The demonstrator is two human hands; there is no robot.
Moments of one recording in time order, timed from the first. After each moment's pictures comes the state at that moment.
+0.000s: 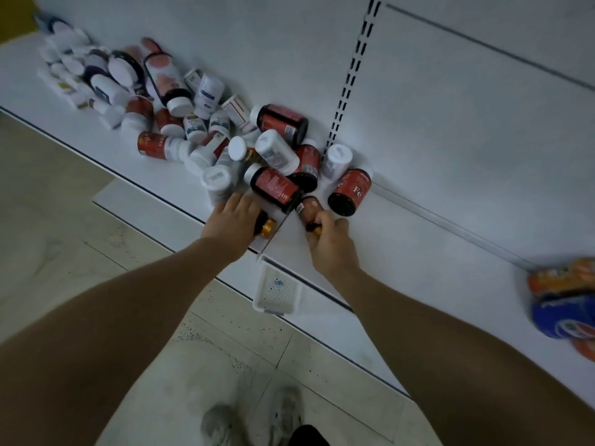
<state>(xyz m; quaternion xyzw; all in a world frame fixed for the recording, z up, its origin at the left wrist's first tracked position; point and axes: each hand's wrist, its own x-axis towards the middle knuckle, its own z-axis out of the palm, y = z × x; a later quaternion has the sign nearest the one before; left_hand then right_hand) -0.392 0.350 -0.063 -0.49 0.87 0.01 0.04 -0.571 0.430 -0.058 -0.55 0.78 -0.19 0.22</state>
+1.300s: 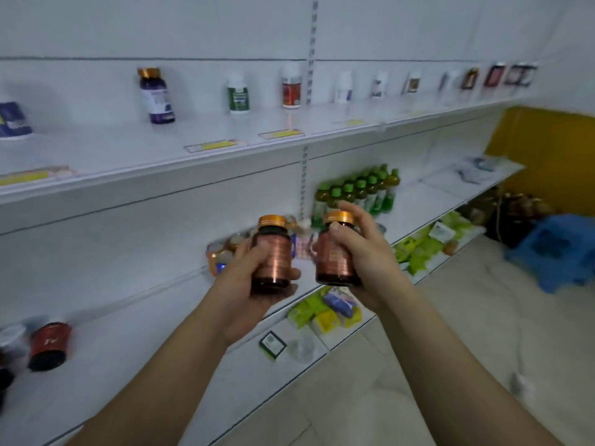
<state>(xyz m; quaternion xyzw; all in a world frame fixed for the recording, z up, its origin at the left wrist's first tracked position) -0.593 0.792 0.264 -0.10 0.47 0.88 0.00 -0.656 0.947 0.272 -0.09 0.58 -0.80 0.11</state>
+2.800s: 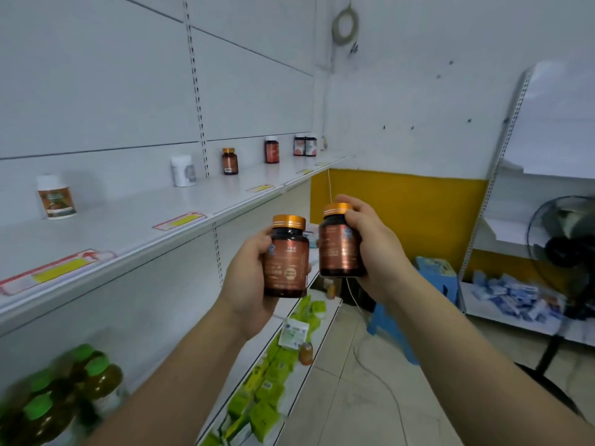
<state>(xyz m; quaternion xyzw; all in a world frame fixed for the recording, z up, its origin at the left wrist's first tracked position) -1.283 1.418 0.334 0.18 0.50 0.84 0.12 -1.260 1.573 0.357 0.00 0.66 -0.74 -0.16</state>
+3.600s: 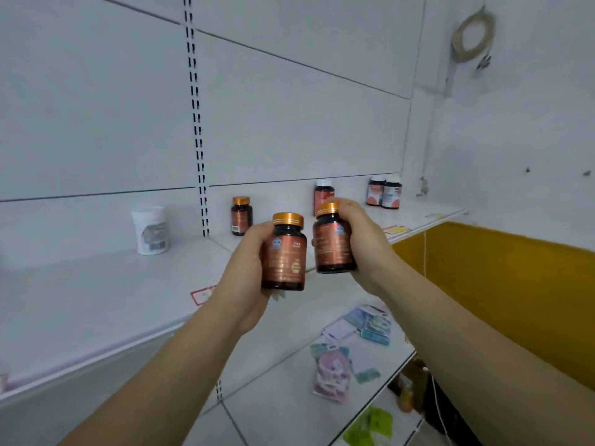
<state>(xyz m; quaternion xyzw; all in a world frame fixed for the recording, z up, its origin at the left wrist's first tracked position) -1.630 1.573 0.388 0.04 0.57 0.82 -0.11 -1.701 1.711 0.402 -0.16 0.64 -0.75 -0.03</state>
